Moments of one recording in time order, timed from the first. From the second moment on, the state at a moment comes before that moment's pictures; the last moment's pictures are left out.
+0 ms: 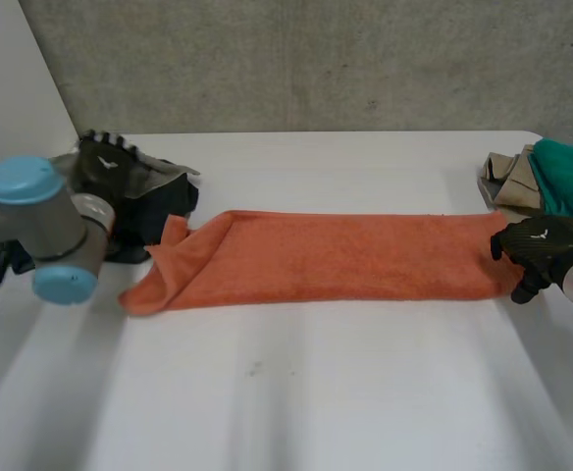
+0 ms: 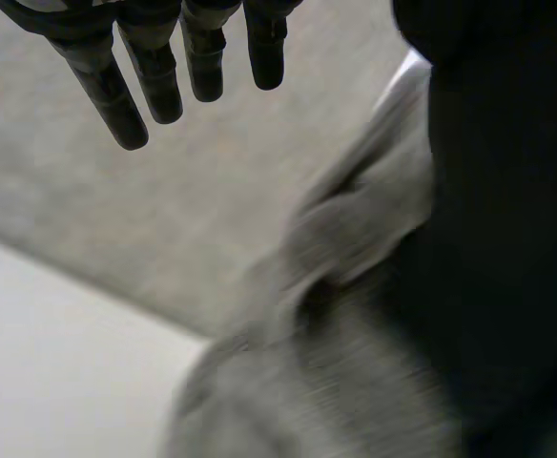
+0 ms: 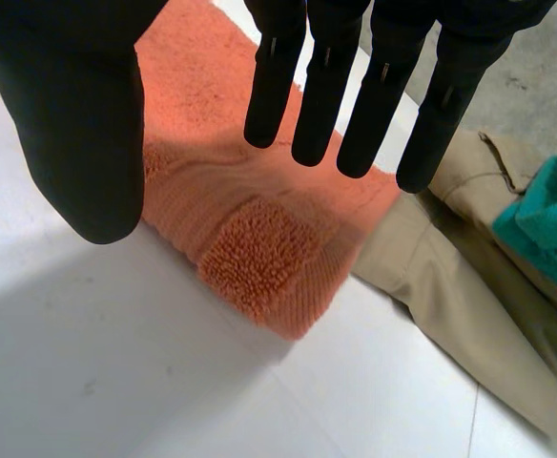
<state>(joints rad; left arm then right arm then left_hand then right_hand) 4.52 -2.44 -1.06 3.51 -1.57 3.89 1.49 -1.04 1.57 -0.08 1.16 2.45 0.19 0.21 0.21 0.20 0.05 0.64 0.64 0.64 0.64 0.47</state>
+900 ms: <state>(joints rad) 4.31 -2.02 -1.56 3.53 -1.49 3.61 1.40 -0.94 1.52 -0.17 1.13 2.48 0.19 0.21 0.21 0.20 0.05 1.10 1.18 1.19 1.20 0.99</state>
